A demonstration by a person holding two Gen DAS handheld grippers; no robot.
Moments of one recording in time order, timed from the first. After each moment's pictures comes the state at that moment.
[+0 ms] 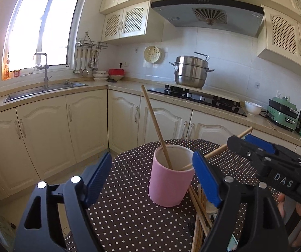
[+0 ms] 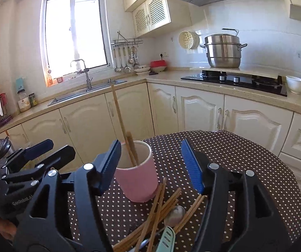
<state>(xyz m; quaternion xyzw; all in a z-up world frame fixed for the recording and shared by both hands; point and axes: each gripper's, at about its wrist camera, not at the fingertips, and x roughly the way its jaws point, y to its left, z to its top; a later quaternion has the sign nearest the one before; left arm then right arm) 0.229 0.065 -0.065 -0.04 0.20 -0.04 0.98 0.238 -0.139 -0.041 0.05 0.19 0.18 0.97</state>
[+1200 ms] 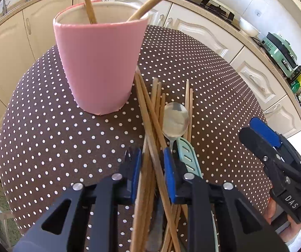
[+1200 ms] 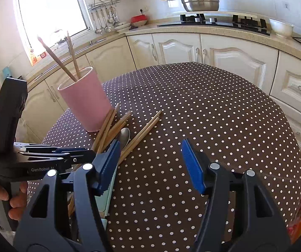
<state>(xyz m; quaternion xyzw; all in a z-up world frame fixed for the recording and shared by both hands) 0.303 -0.030 -0.181 -0.07 0.53 -0.14 0.84 0.232 -0.219 -0.132 0.08 0.35 0.16 0.92</state>
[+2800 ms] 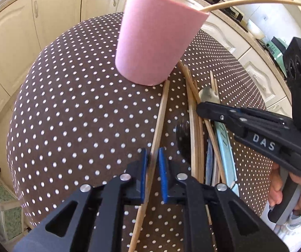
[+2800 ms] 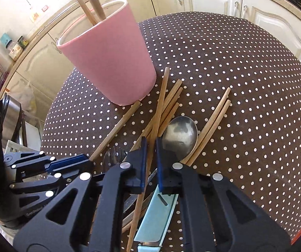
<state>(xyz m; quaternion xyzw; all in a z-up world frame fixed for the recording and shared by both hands) 0.286 0.049 -0.188 -0.09 0.56 -0.14 0.81 0.313 -0.108 -0.152 0.03 0.53 0.21 0.82</state>
